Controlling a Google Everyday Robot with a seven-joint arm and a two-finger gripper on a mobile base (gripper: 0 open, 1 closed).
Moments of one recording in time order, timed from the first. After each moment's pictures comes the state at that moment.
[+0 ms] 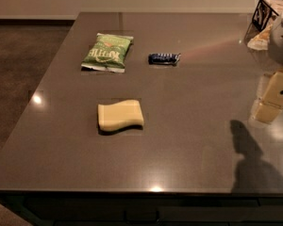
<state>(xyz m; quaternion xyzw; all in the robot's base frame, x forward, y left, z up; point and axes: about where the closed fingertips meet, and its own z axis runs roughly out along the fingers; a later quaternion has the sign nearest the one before) 0.438 -0.216 0.979 -0.60 0.78 -0.04 0.16</state>
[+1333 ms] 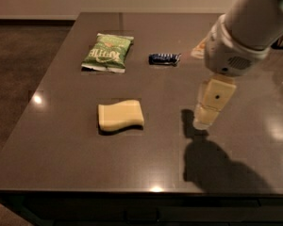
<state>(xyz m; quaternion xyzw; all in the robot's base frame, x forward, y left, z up) 0.463 -0.123 0.946 -0.66 0.73 0.01 0.18</state>
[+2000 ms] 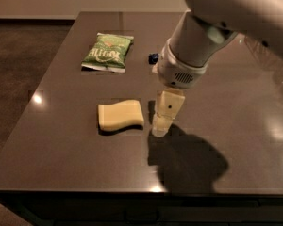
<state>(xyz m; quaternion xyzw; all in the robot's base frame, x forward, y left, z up) 0.484 -0.044 0.892 -0.68 0.71 0.07 0.17</state>
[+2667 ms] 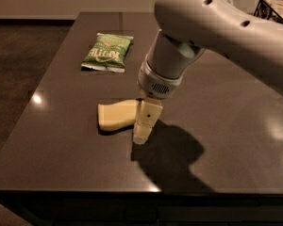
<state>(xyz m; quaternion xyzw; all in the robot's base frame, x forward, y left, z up) 0.486 0.000 0.855 -0.68 0.71 0.10 0.15</state>
